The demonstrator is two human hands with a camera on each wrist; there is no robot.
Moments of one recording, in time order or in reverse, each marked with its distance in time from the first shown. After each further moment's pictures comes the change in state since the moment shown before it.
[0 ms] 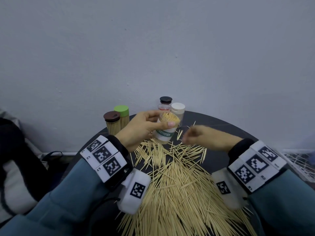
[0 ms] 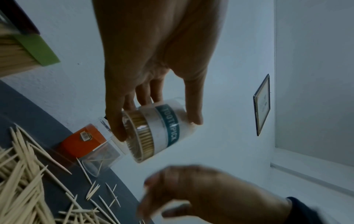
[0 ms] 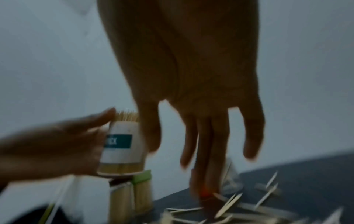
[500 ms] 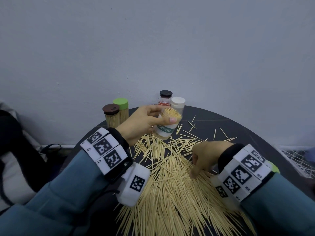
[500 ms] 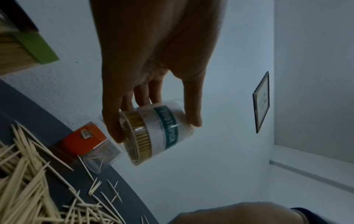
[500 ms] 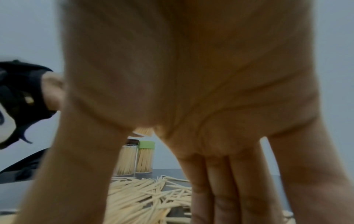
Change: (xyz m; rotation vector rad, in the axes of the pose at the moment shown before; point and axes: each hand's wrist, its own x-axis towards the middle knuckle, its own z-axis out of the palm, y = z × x) left_hand 0.001 -0.002 0.002 0.020 -0.008 -0.003; right_hand -0.007 -0.002 0.028 -0.565 -0.353 0.205
